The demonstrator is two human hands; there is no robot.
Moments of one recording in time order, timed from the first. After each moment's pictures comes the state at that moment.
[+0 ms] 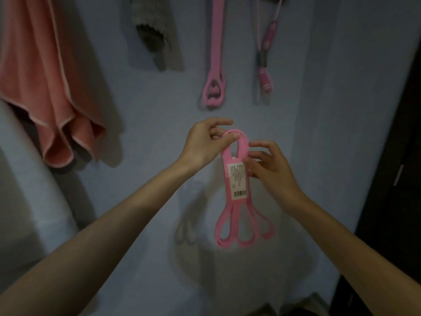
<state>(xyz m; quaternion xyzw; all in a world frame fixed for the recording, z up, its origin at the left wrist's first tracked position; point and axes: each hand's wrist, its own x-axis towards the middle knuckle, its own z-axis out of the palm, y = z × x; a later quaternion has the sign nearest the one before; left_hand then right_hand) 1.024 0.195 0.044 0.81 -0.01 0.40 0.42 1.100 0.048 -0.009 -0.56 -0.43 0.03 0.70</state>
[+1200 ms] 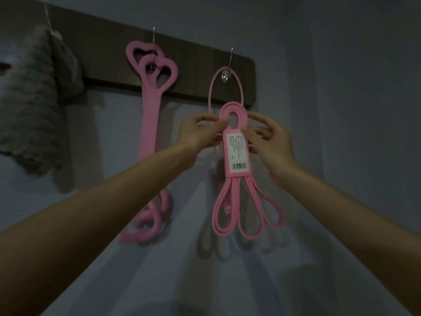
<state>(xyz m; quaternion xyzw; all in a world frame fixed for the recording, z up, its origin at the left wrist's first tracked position) 1.311 0.193 0.290 0.71 -0.01 0.53 0.46 1.422 0.096 0.264 -0.43 -0.52 -0.15 0.72</state>
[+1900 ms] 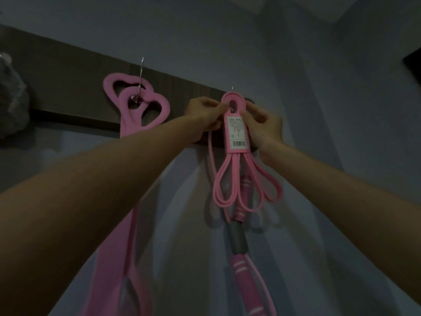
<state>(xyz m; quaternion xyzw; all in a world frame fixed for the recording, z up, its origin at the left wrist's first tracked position) 1.383 0.262 0.454 0.72 -0.07 0.59 0.36 1.480 0.179 0.417 -0.35 -0.48 -0.26 0.77</state>
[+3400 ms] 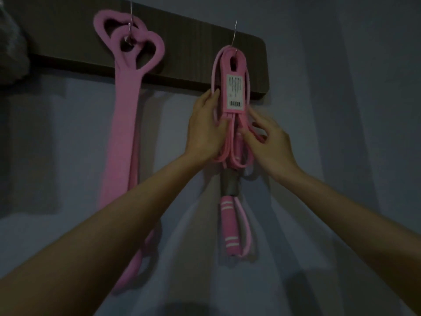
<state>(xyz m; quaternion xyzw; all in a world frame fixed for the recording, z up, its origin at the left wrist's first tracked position) 1.407 0.274 0.314 0.74 0.00 0.67 0.06 1.523 0.187 0.286 -0.44 -0.57 -0.36 0.59</state>
